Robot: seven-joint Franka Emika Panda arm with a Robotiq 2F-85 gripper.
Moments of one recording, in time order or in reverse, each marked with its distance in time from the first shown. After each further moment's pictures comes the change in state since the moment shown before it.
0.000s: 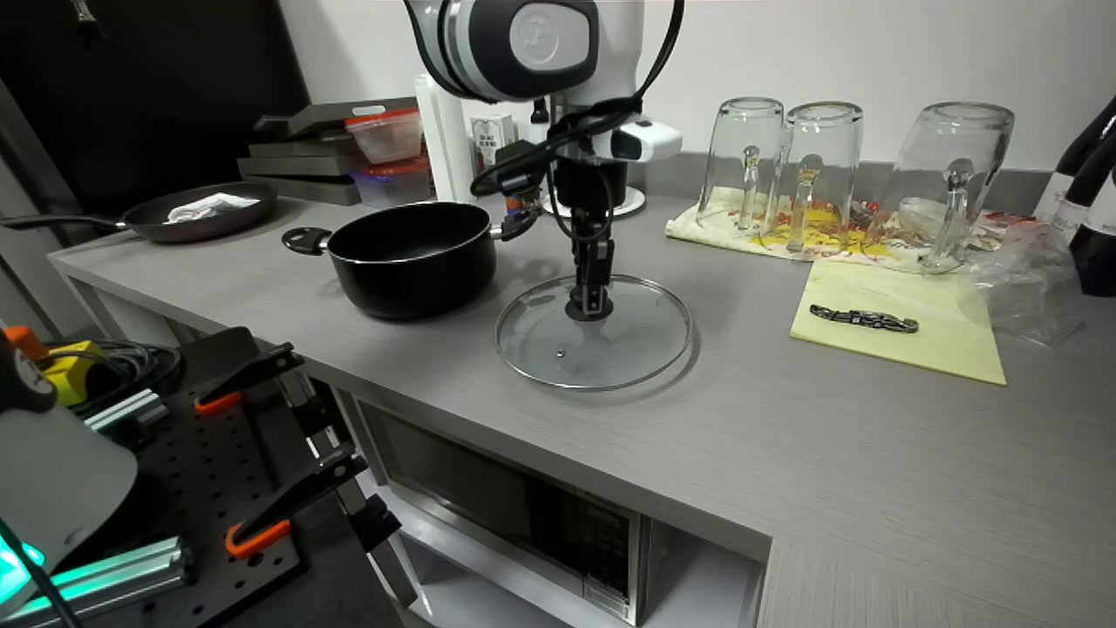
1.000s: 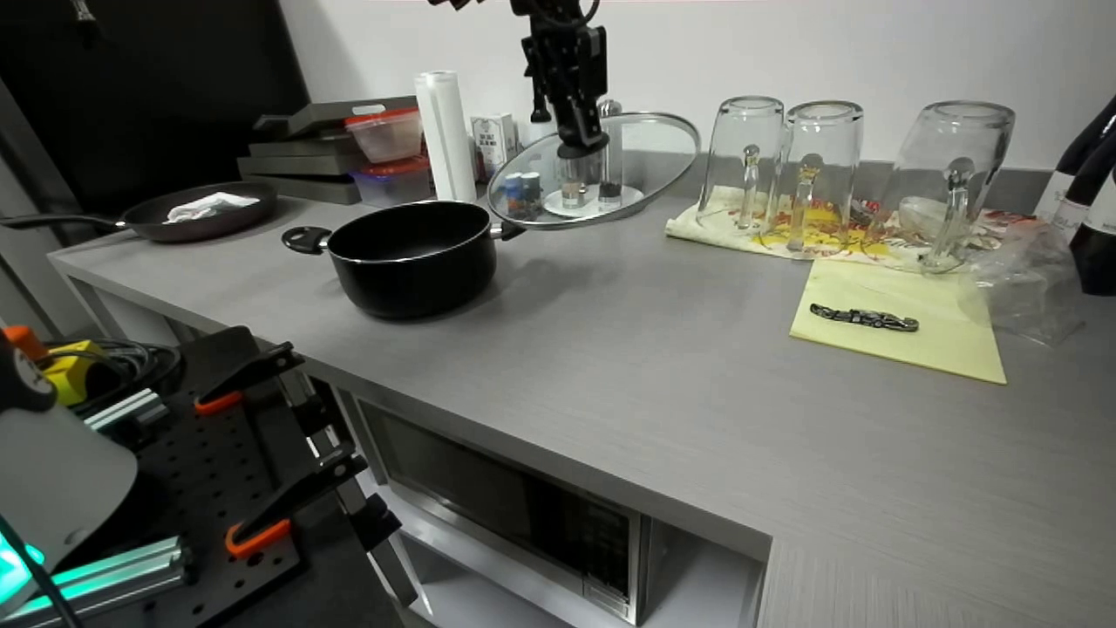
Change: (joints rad) arm 0.034 -0.436 0.054 -0.128 -0.161 -0.046 -0.155
